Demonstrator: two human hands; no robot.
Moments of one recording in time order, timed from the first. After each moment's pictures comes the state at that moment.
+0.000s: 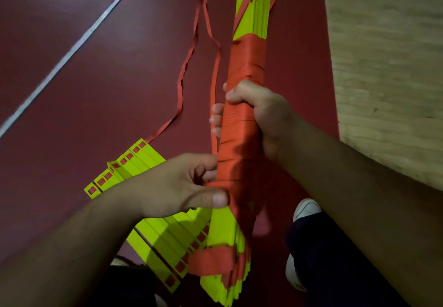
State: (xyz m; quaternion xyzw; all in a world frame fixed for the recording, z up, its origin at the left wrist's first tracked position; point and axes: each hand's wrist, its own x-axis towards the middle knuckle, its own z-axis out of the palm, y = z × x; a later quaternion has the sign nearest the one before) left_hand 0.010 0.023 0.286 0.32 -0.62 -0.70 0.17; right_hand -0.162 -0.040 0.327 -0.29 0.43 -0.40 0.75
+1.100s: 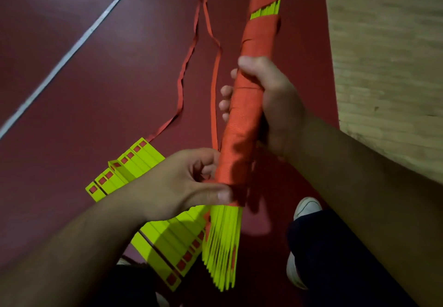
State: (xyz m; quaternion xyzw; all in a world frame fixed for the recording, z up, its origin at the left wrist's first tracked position) left_hand 0.006 0.034 0.294 0.35 -0.60 -0.68 0.24; right_hand -0.164 -0.040 0.338 -0.33 0.44 -0.46 0.70
